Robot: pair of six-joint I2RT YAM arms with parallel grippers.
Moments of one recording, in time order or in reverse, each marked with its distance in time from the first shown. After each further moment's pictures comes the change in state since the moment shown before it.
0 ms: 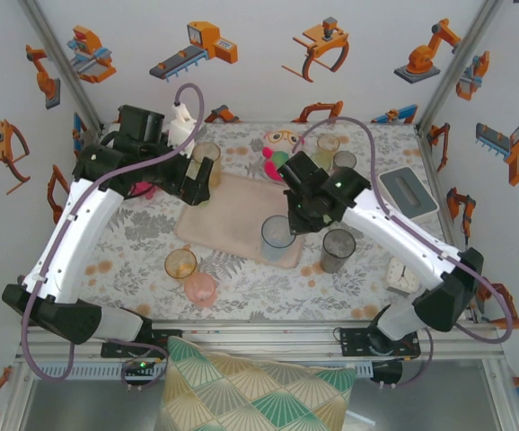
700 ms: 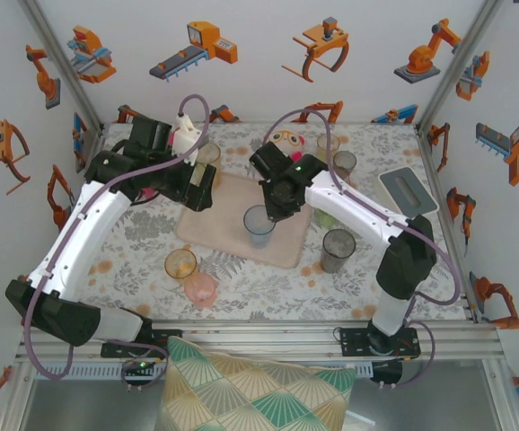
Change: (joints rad) left arm 0.001 -0.011 -0.137 0.074 -0.018 -0.051; right arm -0.013 0.273 0.130 0.110 0.014 -0.097
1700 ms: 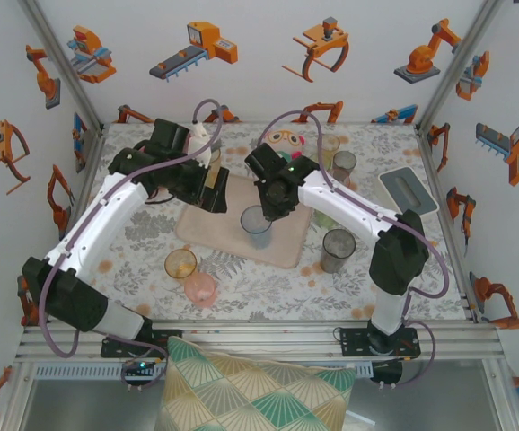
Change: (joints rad) left arm -0.029 0.102 -0.039 0.049 0.090 -0.105; right arm -0.001 0.051 0.002 0.051 0.000 -0.019
